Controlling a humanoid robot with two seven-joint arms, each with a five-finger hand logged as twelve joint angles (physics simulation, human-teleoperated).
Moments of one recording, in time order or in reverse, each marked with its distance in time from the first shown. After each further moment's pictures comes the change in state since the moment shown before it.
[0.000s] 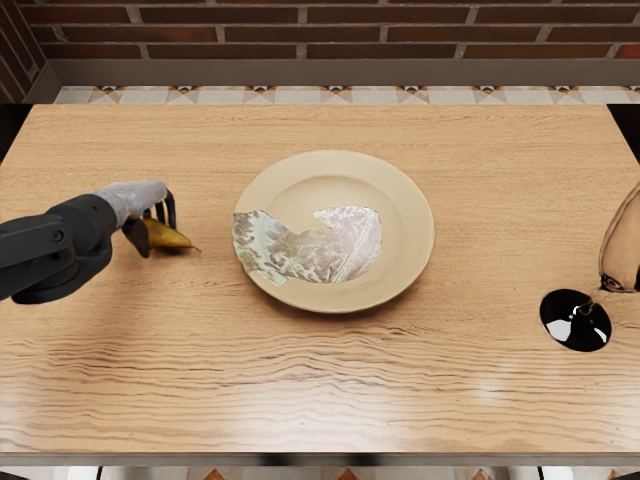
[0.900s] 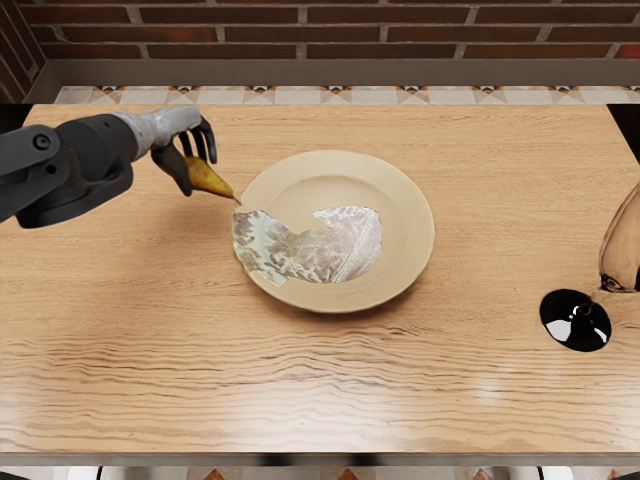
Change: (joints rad) left arm -0.139 -0.048 -0.165 -0.007 -0.147 -0.094 -0.001; right arm -0.001 0.000 0.000 0.000 0.000 0.000 0.000
